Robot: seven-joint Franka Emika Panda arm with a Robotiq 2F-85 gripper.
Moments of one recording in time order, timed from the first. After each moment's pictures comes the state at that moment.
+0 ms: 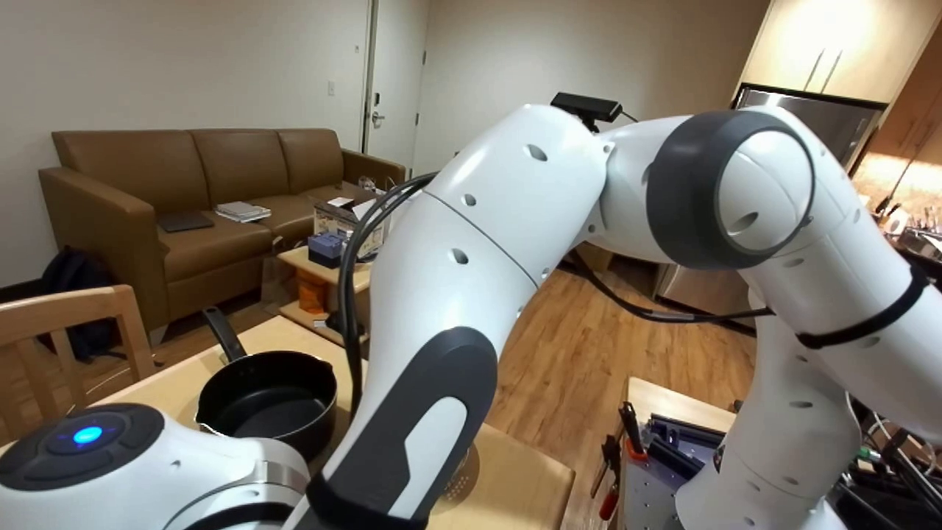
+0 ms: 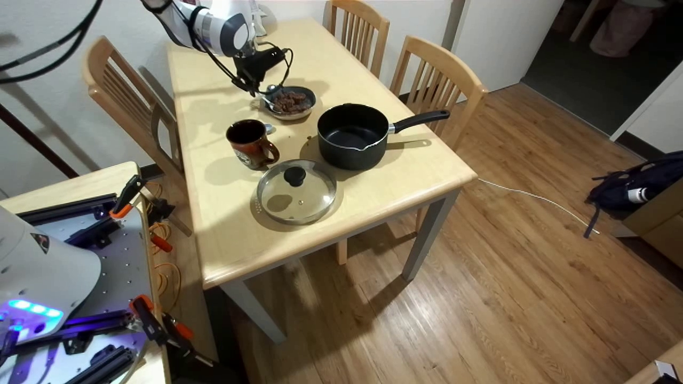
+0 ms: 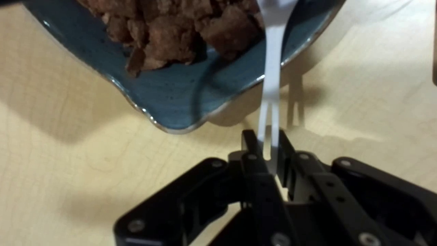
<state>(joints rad) 0.44 0.95 0.34 -1.57 -0.23 2.67 -1.11</state>
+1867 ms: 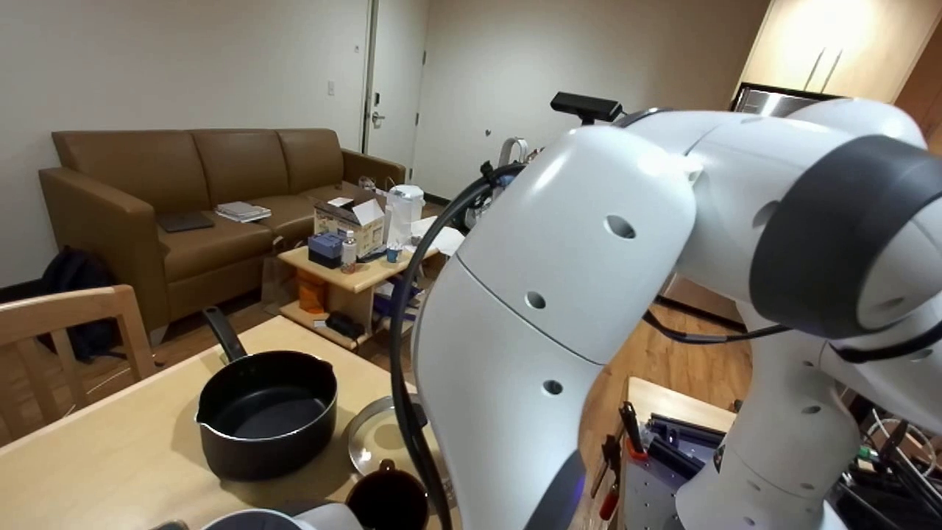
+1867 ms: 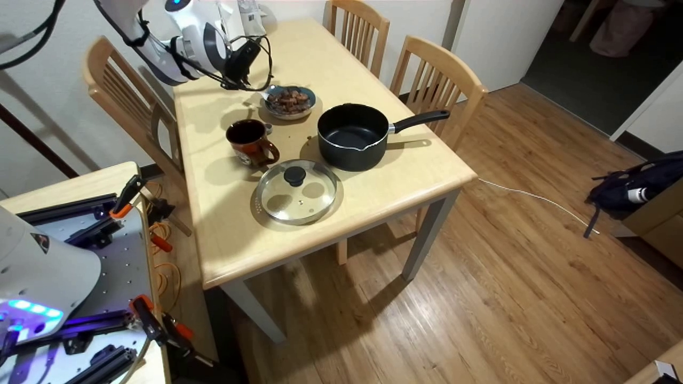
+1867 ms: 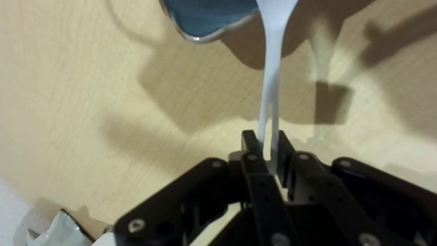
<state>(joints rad) 0.75 0.90 0.02 -1.75 -0.50 3.17 -0.79</state>
